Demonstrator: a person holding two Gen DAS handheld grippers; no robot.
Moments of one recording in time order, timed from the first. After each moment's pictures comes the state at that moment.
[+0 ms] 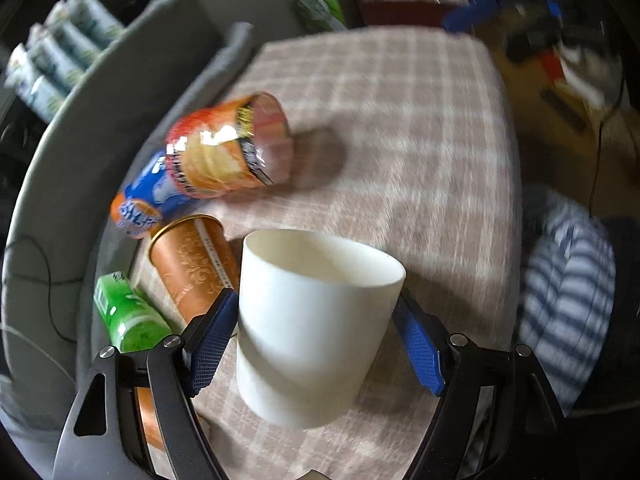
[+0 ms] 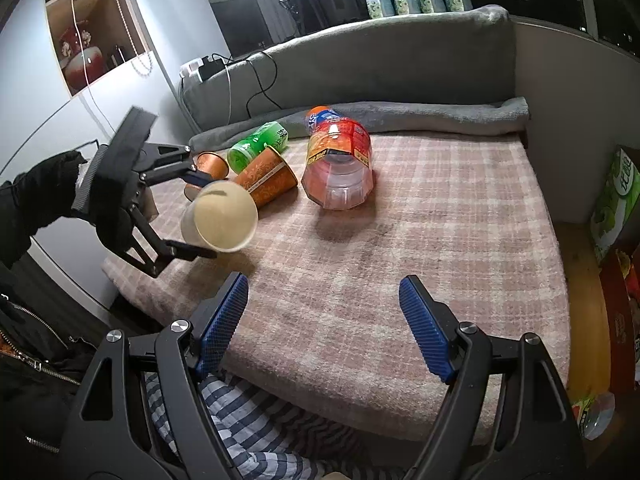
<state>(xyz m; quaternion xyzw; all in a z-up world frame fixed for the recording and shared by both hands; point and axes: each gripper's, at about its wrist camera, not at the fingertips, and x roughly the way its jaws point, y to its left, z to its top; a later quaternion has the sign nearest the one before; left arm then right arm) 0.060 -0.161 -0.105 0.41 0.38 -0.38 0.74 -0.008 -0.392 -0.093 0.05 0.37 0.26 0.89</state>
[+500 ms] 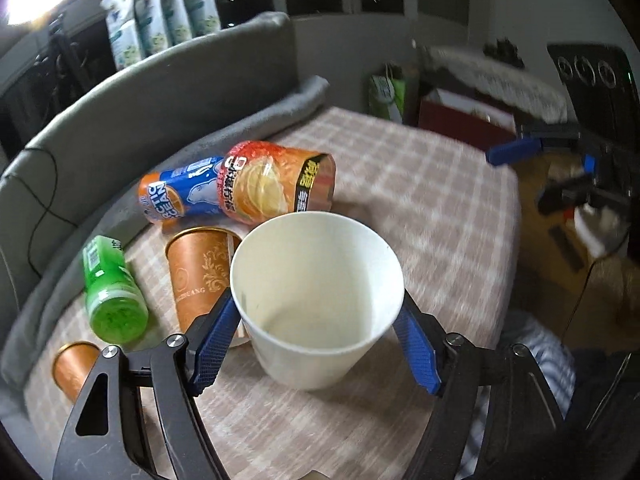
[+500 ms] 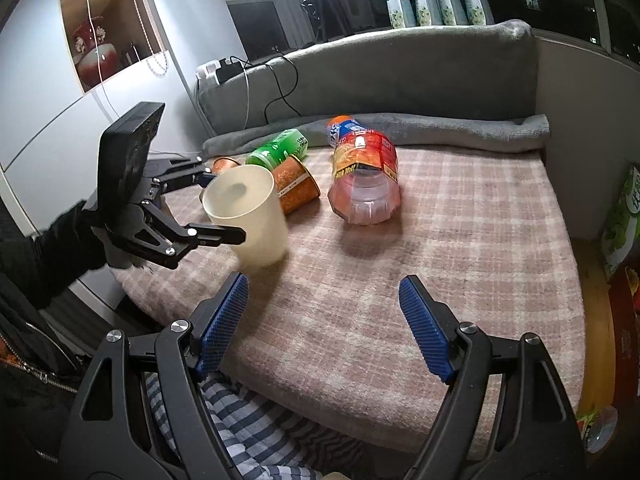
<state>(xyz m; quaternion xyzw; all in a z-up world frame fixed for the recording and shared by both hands) 0.071 -0.139 -0.088 0.21 0.36 -0.37 0.83 -0.007 -0.374 -0.085 0.05 0.35 0.28 0.89</state>
